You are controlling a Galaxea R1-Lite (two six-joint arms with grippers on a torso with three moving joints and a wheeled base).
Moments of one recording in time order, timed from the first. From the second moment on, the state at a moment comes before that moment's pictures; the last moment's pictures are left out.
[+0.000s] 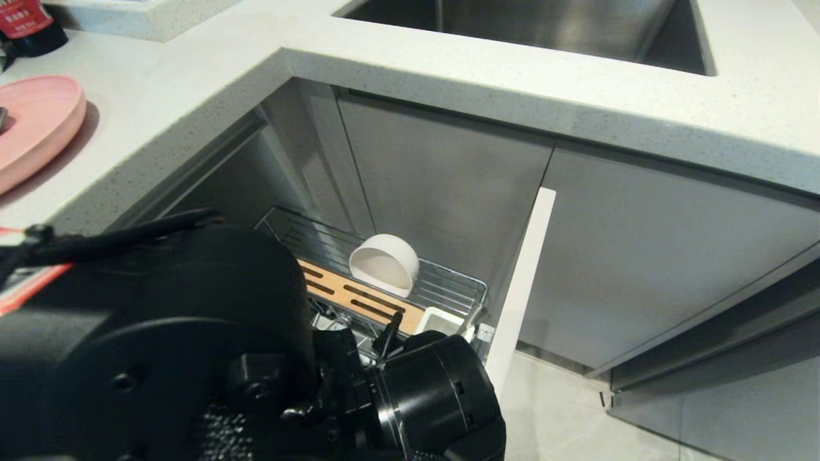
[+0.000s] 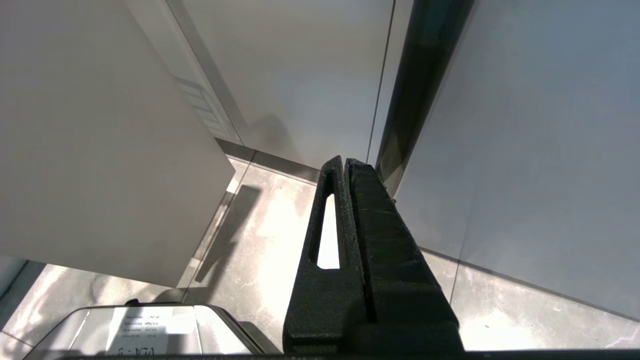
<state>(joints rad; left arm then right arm) -1.19 1.79 -1.38 1.10 0.44 -0.38 0.00 0.00 0.00 0.00 -0.01 0.05</state>
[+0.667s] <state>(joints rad) -1.12 1.81 -1.31 0.94 0.44 -0.22 0.00 0.00 0.00 0.00 -0.01 0.05</state>
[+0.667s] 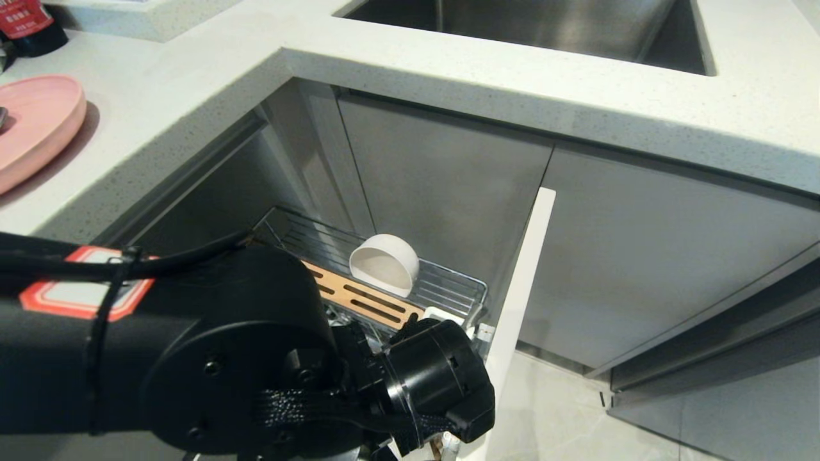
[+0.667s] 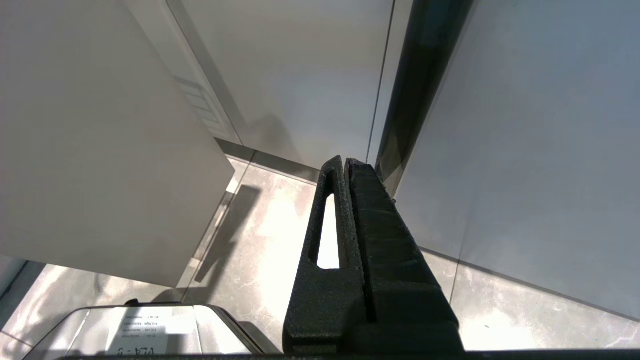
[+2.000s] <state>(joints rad) -1.06 1.92 -1.31 0.83 0.44 -0.17 0.00 0.00 0.00 0.00 -0.01 0.05</state>
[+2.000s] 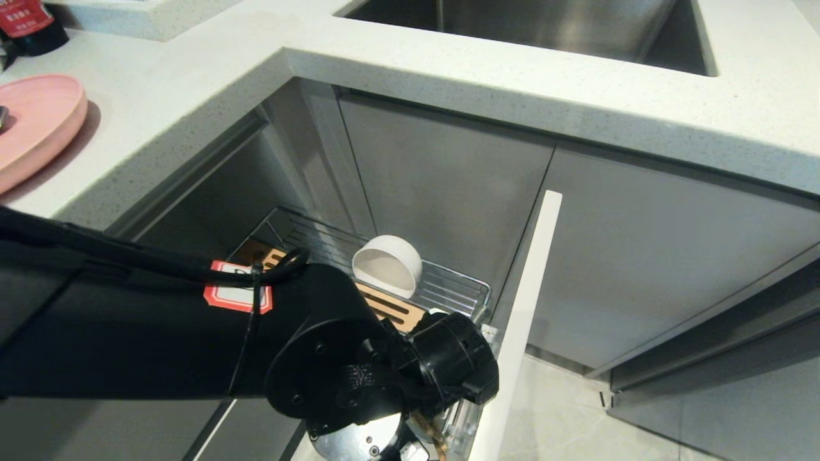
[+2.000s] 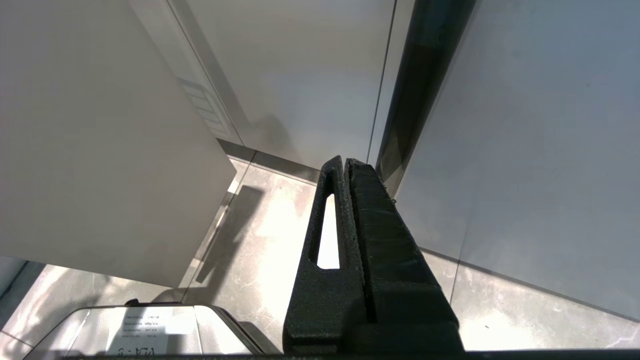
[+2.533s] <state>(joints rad) -1.05 1.93 -1.31 0.82 0.44 -0.16 0.00 0.00 0.00 0.00 -0.01 0.05</state>
